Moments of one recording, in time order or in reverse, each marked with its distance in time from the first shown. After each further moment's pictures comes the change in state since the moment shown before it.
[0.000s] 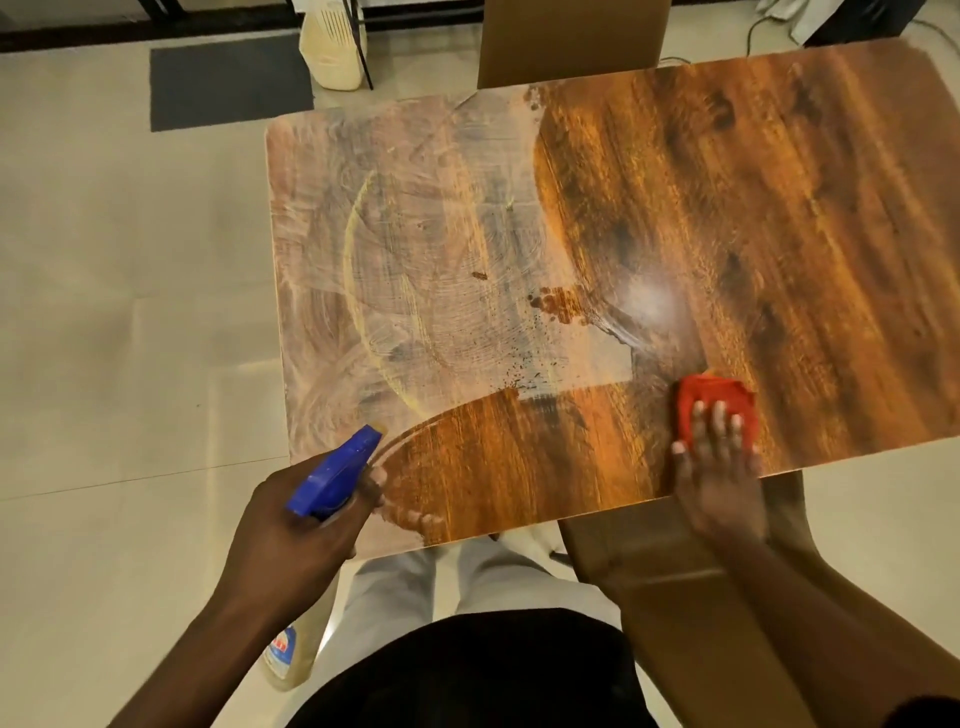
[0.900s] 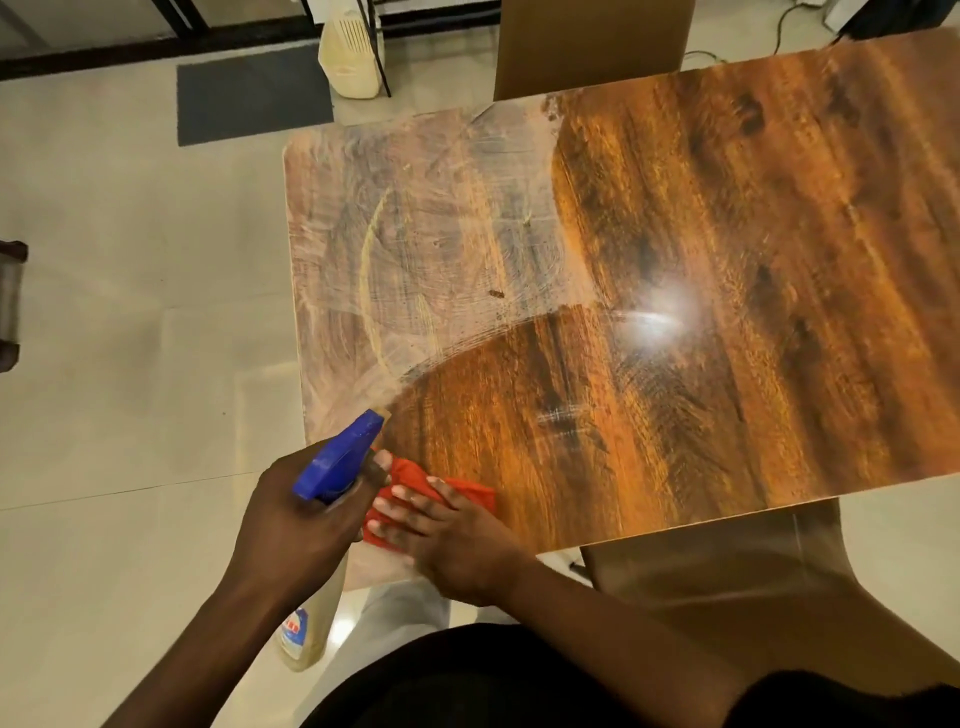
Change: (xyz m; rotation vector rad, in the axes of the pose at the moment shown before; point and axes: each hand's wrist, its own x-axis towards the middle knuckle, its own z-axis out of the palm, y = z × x) left_hand 0.035 0.017 -0.005 0.020 0.041 0.105; right_hand -0.040 -0.277 0.089 -0.229 -0.242 -1.136
